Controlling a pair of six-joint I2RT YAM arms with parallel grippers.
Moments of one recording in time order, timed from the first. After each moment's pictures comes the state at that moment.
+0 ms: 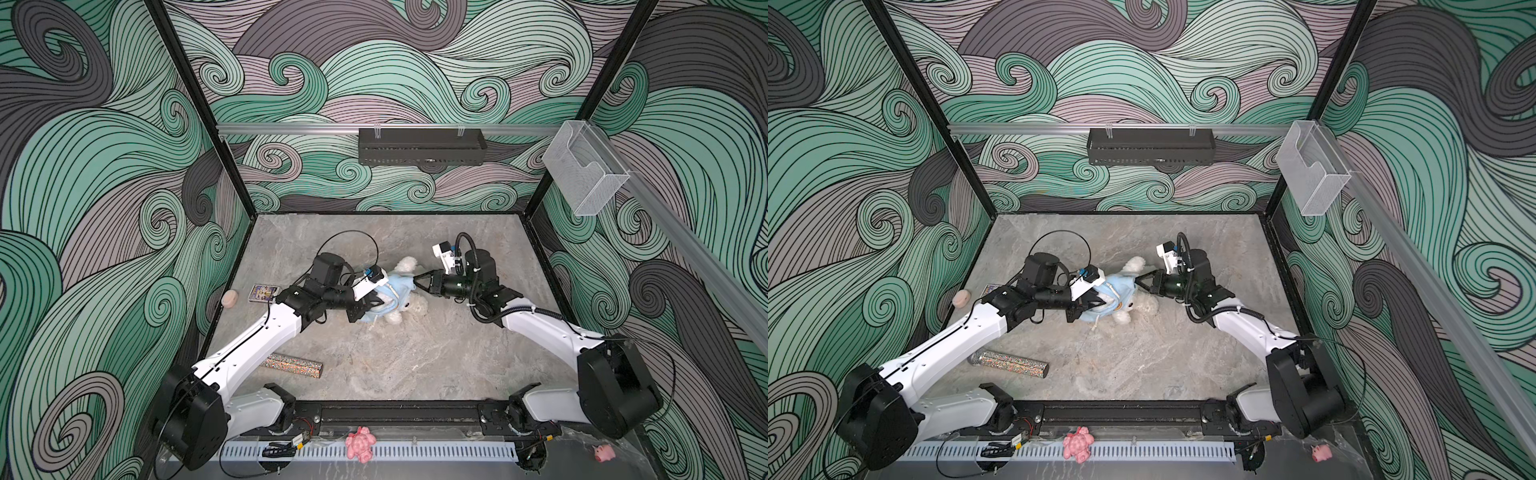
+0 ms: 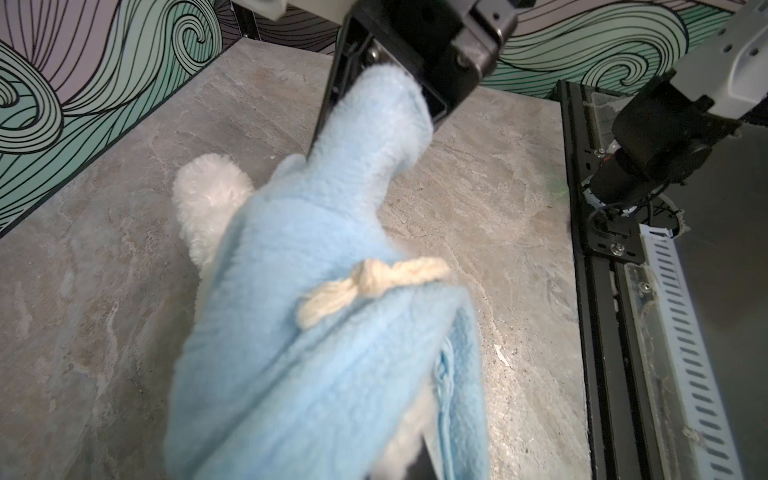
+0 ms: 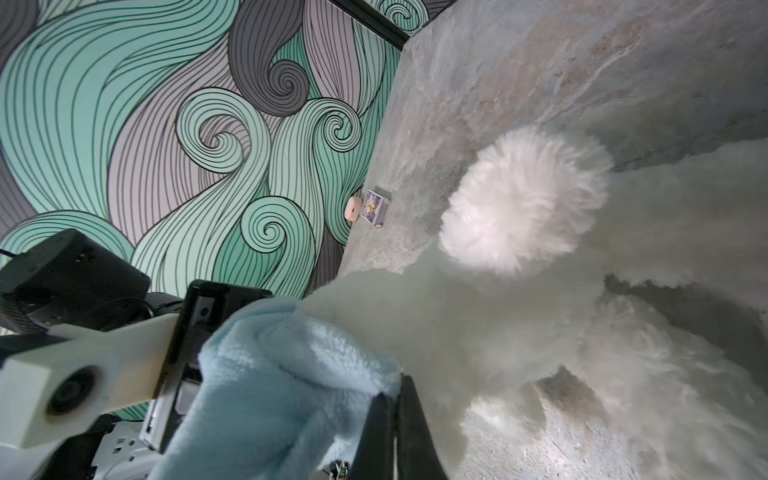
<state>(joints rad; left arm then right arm) -0.53 1.20 0.87 -0.39 0.61 0.48 0.44 1.37 0.76 0.20 -0.71 0.78</state>
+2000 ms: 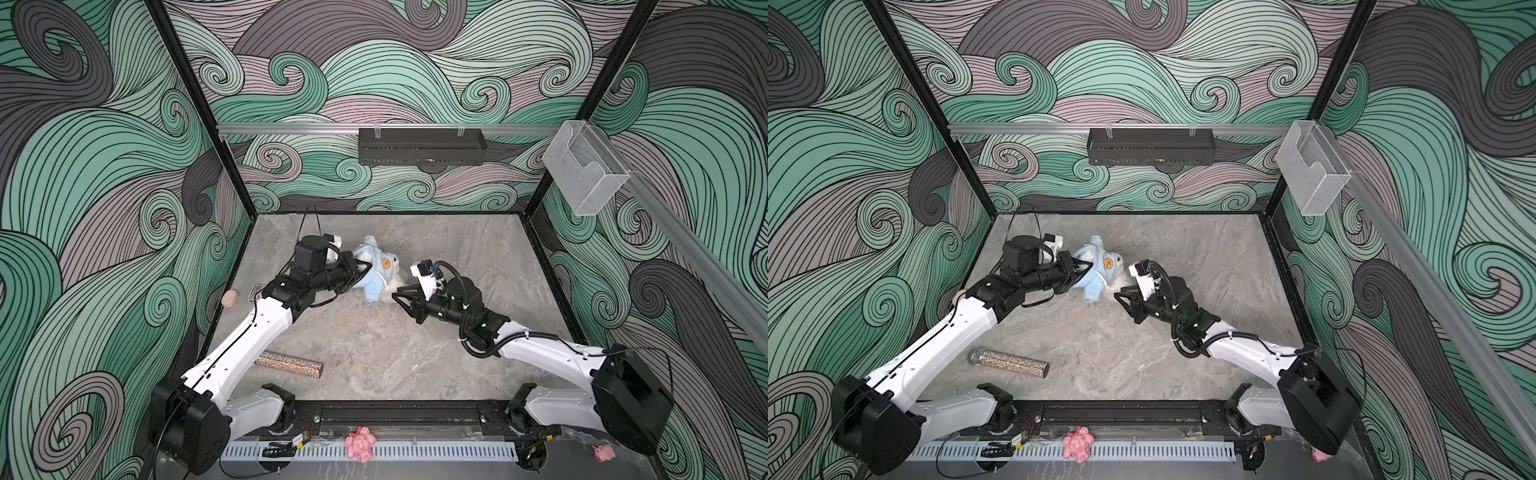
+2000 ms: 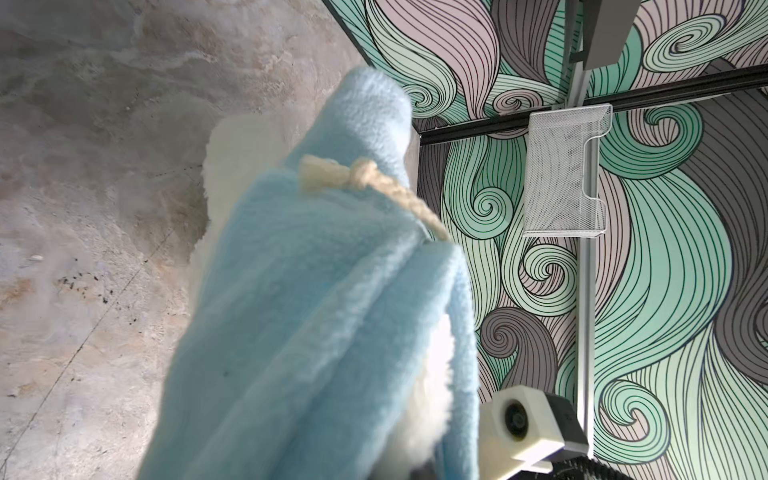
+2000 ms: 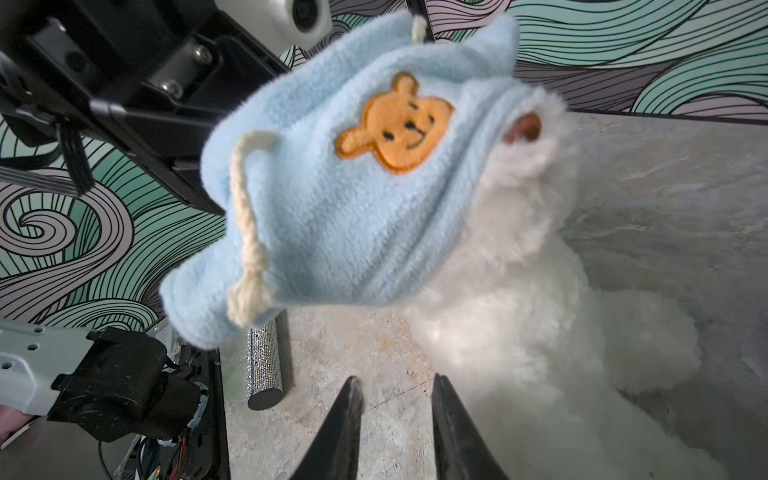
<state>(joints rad) -0.41 1.19 0.98 -0.30 0.48 -1.08 0.76 1.29 0.64 0.41 -0.31 0.29</state>
